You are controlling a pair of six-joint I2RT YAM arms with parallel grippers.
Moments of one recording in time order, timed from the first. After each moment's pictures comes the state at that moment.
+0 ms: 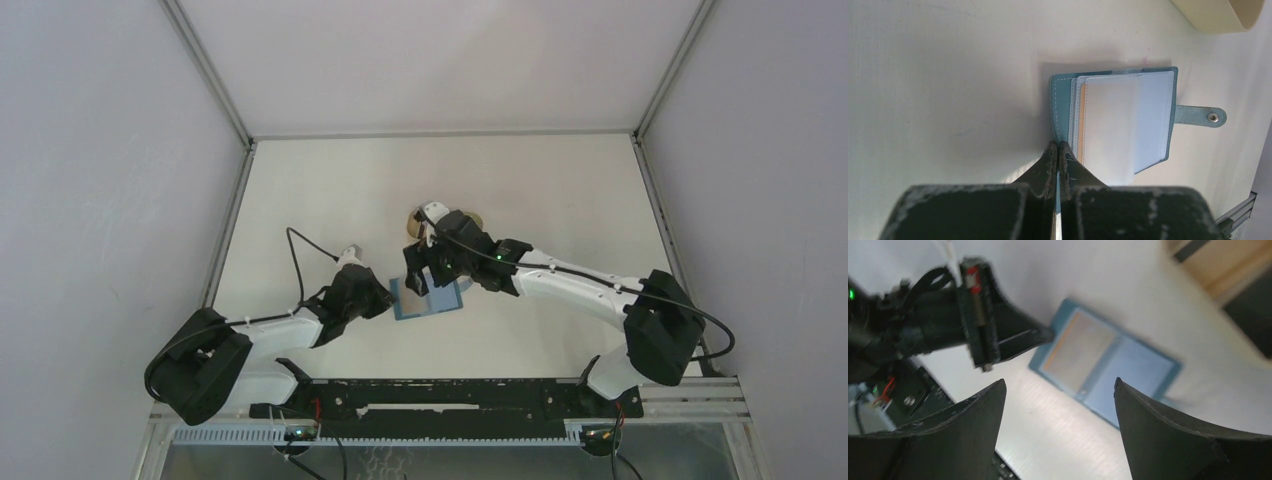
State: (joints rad) left arm -0.64 1.26 0.31 0.24 -0.10 -0.97; right arm 0.90 1.49 1.09 -0.30 -0.02 0.31
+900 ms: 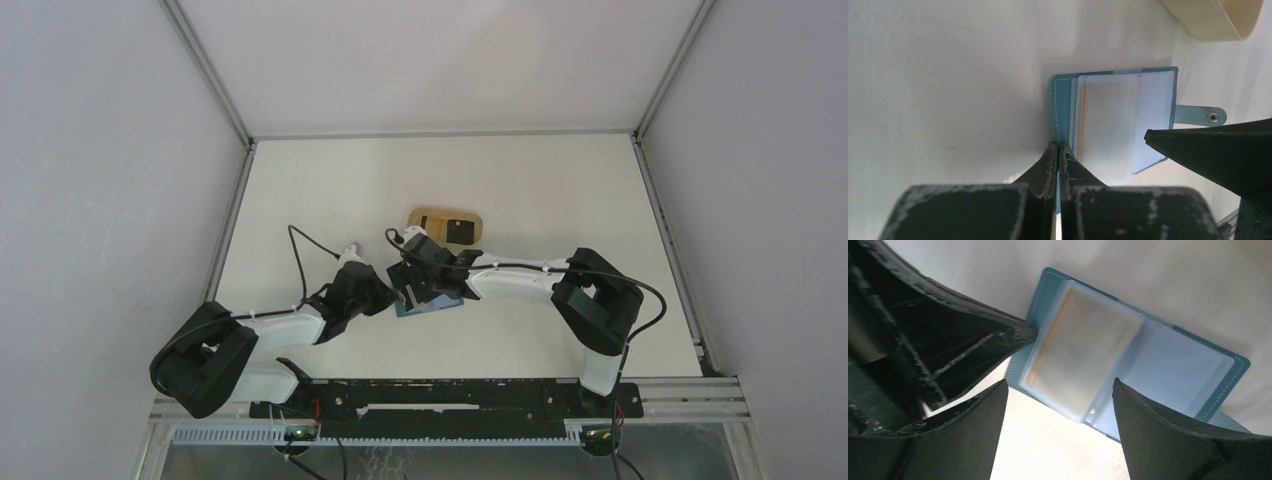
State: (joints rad) left arm -0.63 1.31 0.32 0.27 -0.09 -0.97; right arm 1.00 1.80 1.14 -0.26 0.05 0.42
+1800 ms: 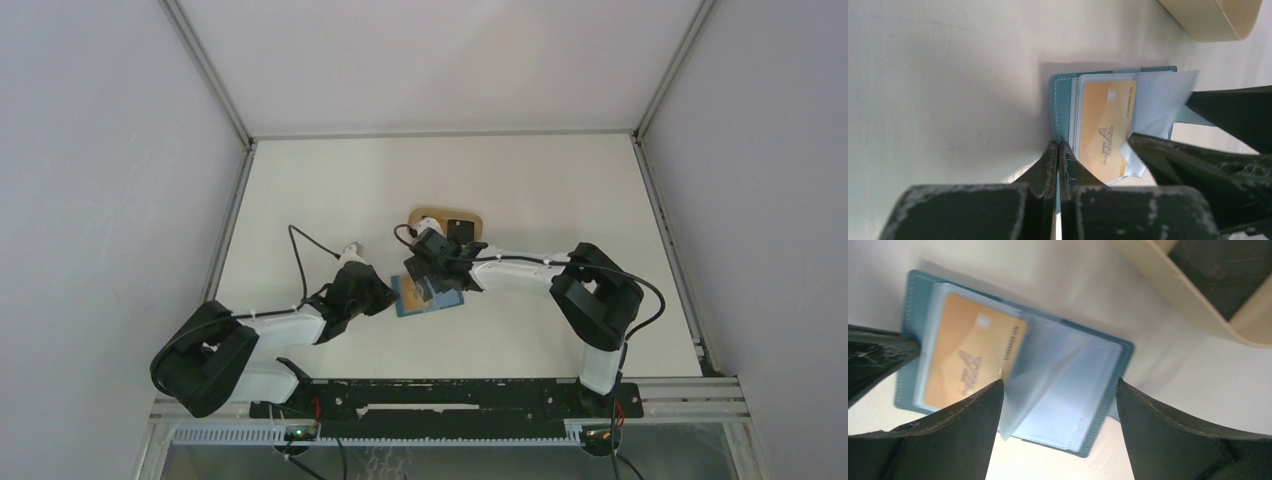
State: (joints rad) left arm -0.63 1.31 0.32 0.28 -0.09 -0.97; right arm 0.93 1.83 1.15 -0.36 0.25 0.32
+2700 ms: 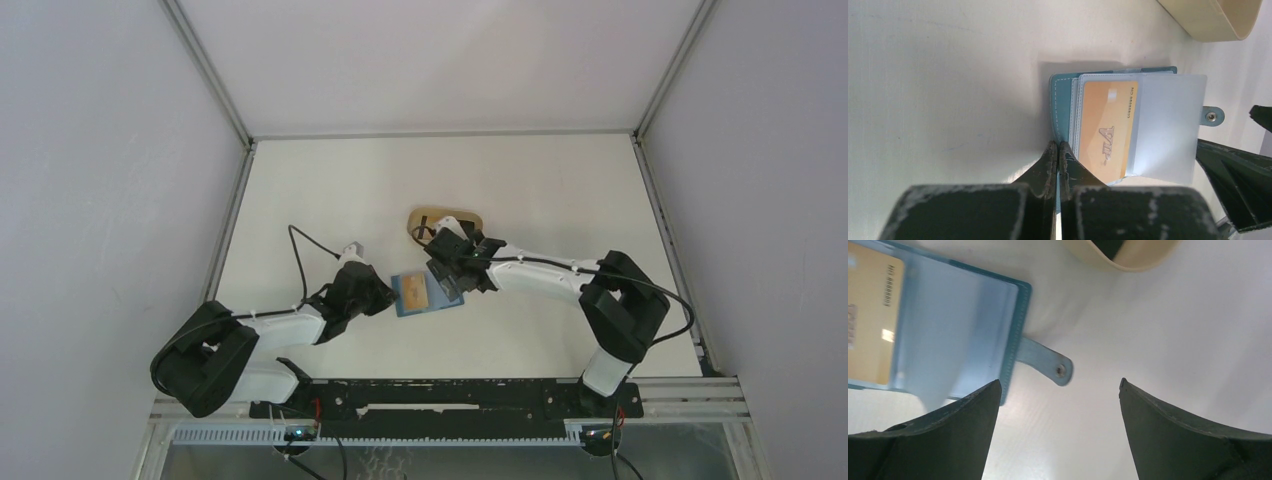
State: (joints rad) left arm -0.63 1.31 0.32 0.28 -0.09 -0.97; right arm 0.90 1.70 1.10 -0.57 0.42 0.25
